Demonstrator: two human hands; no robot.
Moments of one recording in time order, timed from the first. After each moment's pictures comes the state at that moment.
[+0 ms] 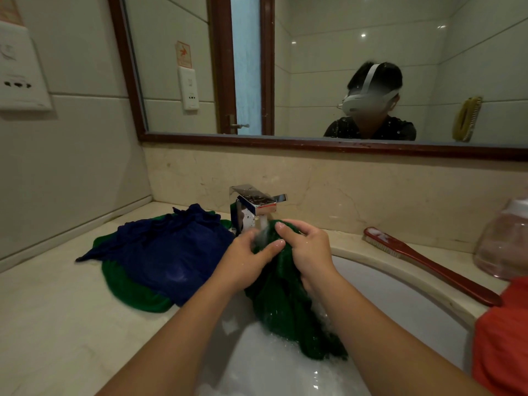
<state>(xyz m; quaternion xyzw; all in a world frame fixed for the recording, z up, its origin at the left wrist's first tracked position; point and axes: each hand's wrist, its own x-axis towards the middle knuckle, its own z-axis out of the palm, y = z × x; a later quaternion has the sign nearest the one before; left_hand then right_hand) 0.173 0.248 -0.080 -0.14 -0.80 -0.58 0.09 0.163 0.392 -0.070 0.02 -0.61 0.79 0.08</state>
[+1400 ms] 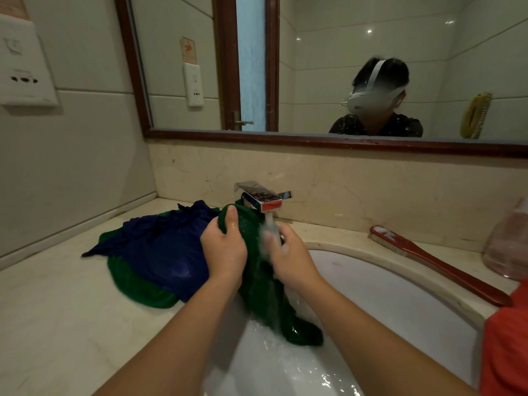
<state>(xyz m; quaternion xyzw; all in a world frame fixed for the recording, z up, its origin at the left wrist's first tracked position) 0.182 0.253 -0.060 0.10 -0.65 -0.66 0.36 0.168 0.369 -0.086 0.11 -0.79 0.60 0.09</state>
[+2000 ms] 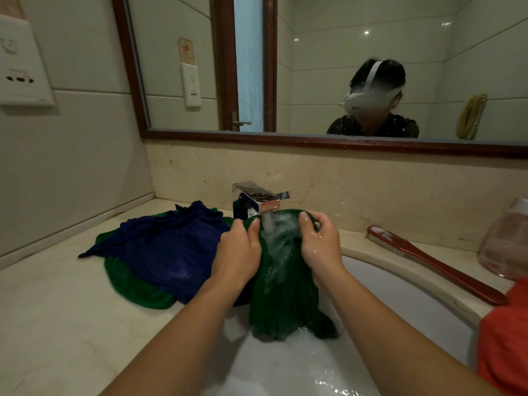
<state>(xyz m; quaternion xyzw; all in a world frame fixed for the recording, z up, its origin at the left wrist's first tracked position) 0.177 0.253 -0.068 0.04 -0.88 -0.40 0.24 0.149 0.403 -0.074 0.00 -0.68 0.70 0.21</state>
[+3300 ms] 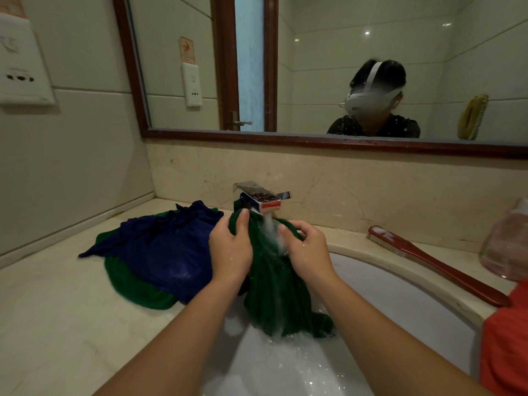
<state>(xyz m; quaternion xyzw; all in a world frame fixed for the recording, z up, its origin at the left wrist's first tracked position) 0.174 0.254 -0.067 0.04 -0.72 -0.61 0.33 0.158 0.391 -0.082 0.05 -0.72 0.68 0.14</state>
